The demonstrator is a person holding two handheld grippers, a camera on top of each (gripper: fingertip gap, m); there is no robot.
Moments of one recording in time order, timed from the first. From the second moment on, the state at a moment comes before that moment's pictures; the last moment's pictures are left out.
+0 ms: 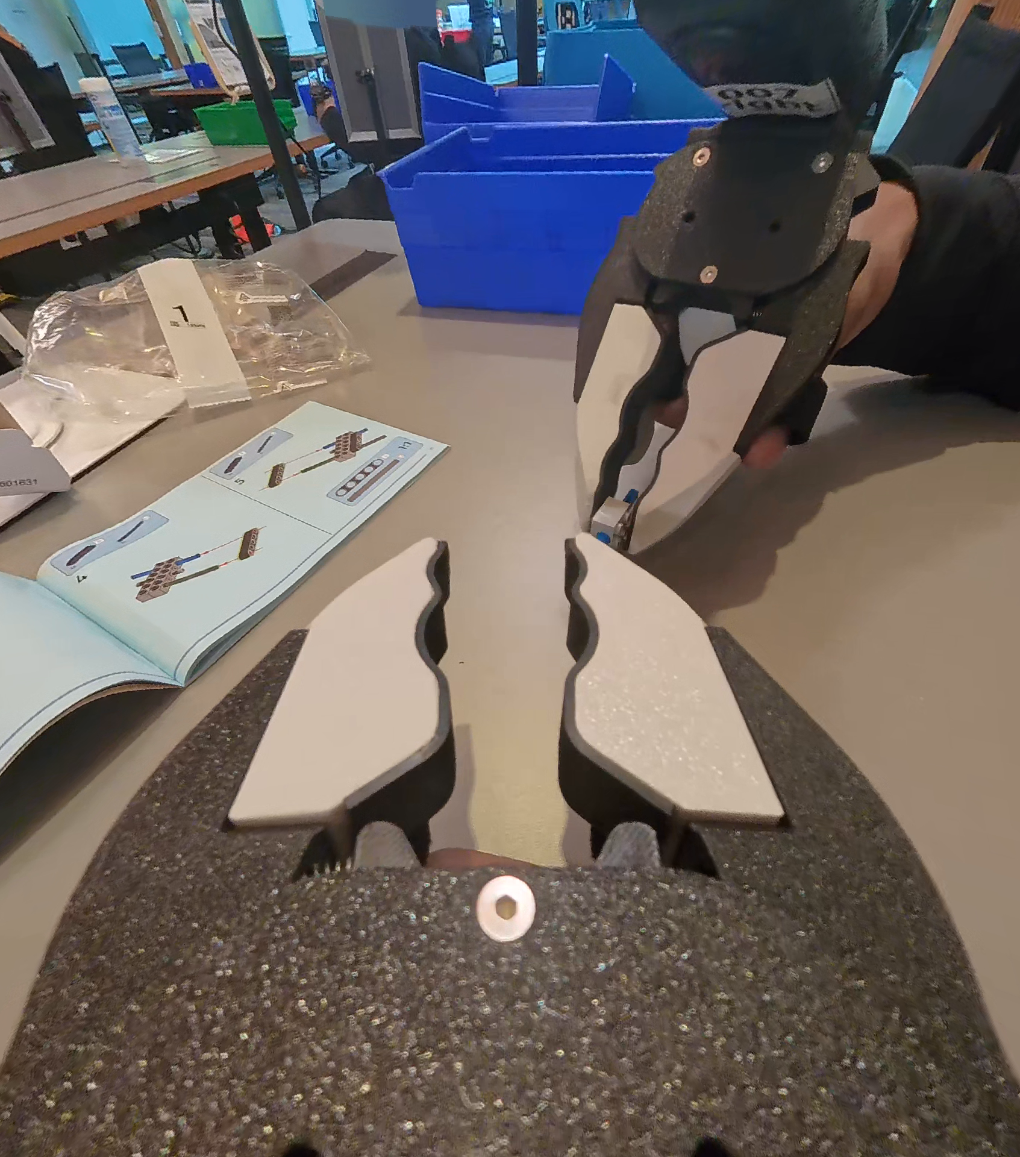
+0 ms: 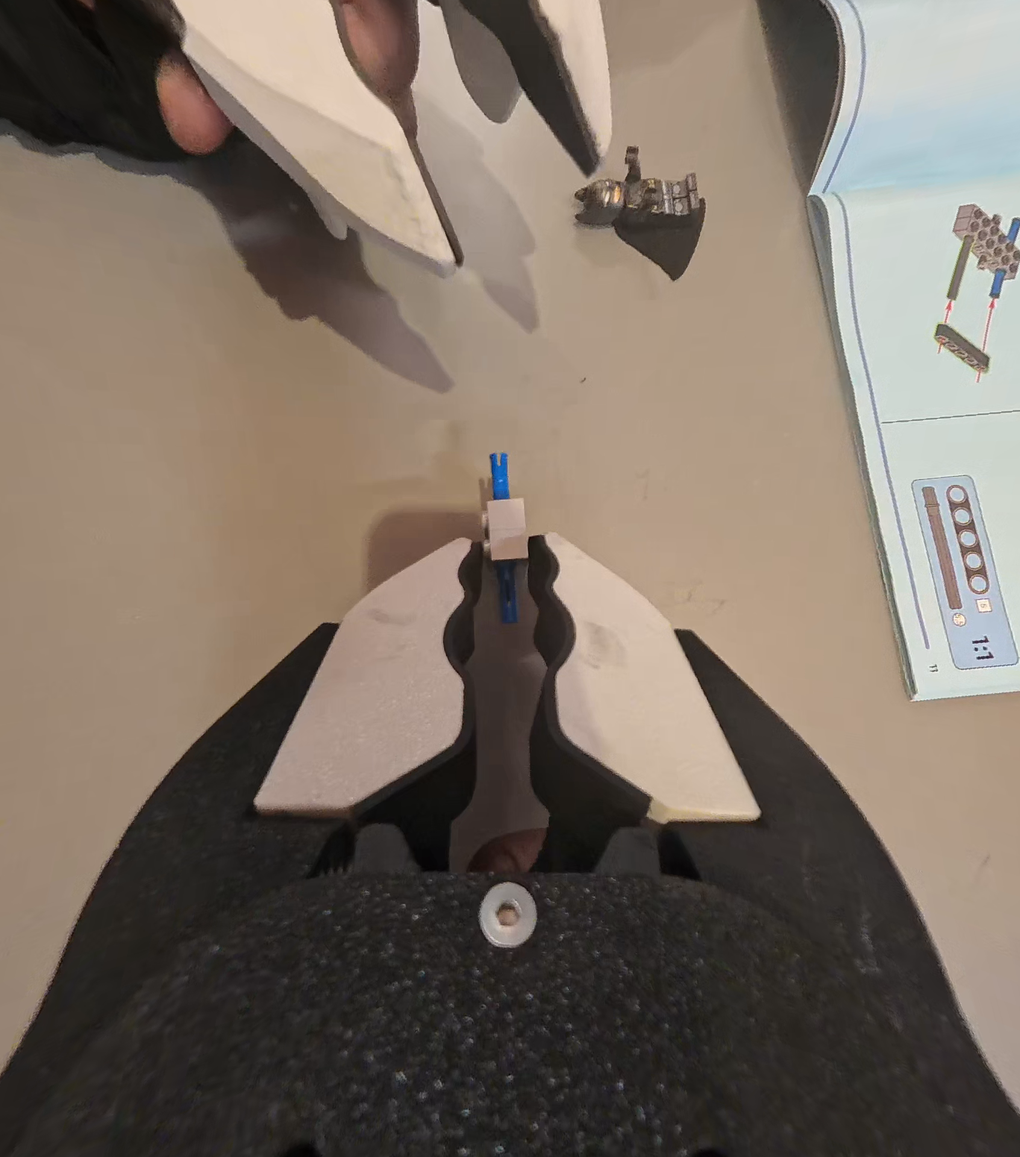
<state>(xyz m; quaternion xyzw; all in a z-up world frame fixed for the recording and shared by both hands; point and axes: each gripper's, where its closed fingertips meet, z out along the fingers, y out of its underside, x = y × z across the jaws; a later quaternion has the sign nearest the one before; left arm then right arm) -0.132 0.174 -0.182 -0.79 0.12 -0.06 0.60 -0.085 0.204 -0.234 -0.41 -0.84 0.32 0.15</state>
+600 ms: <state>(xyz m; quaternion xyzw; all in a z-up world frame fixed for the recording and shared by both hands) -0.132 0.173 -0.165 -0.76 0.11 -0.08 0.63 -0.083 0.205 -0.222 -0.40 -0.82 0.36 0.18</state>
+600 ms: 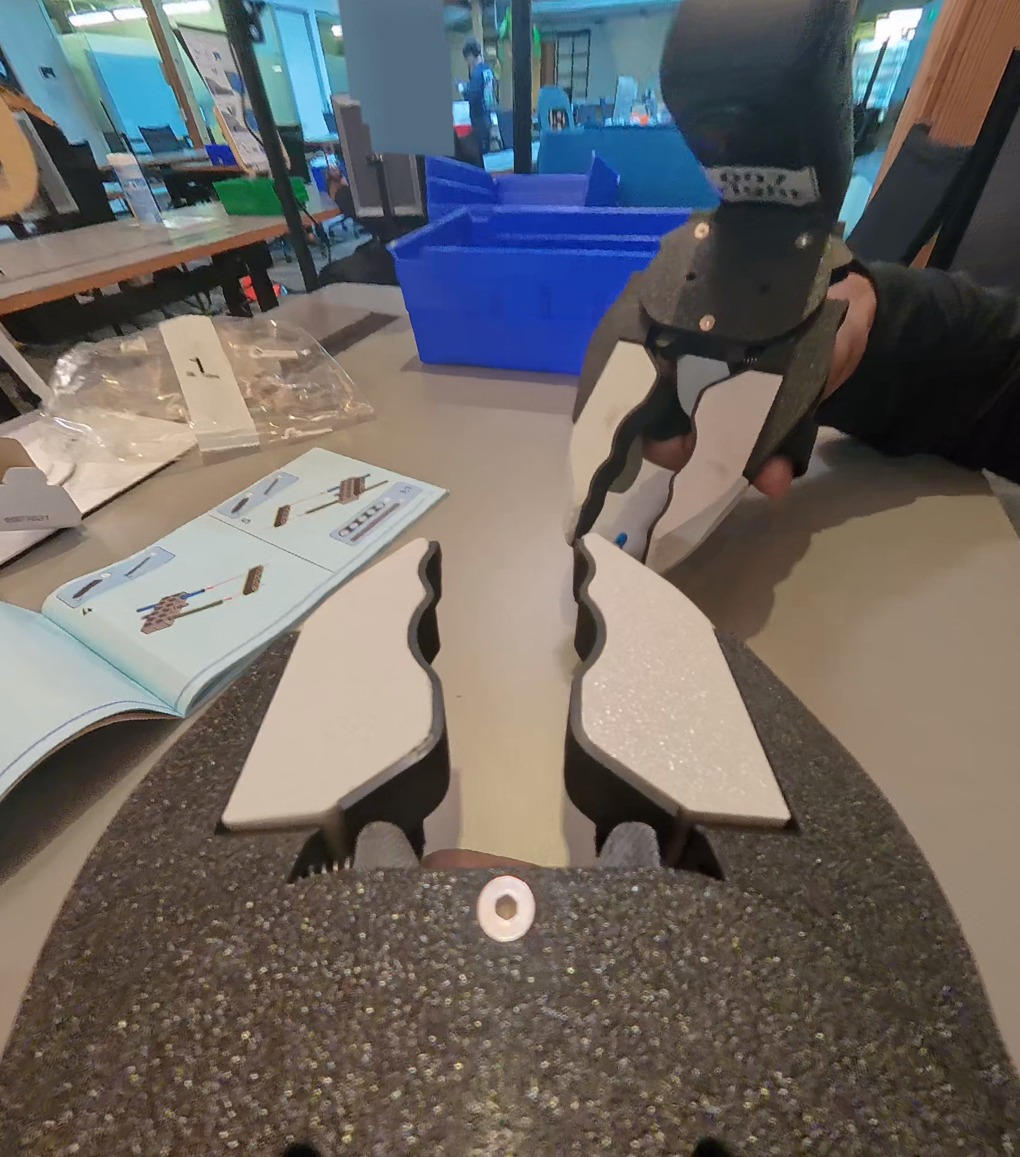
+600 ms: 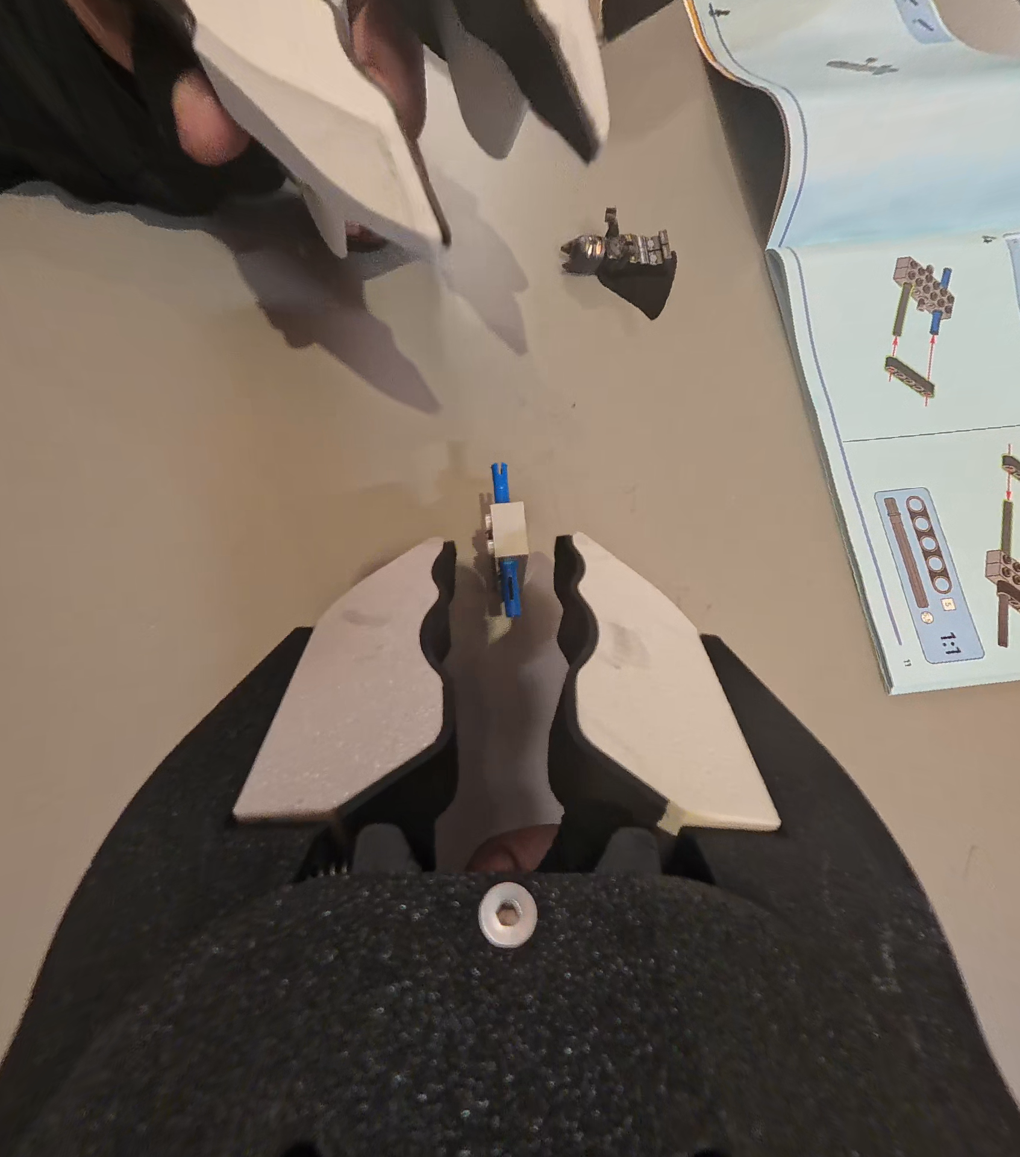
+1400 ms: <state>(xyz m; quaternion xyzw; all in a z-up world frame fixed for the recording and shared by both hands) -0.201 0.203 -0.144 -0.72 0.02 -0.06 0.69 -0.129 0.283 -0.240 -0.50 -0.77 0.33 0.24</state>
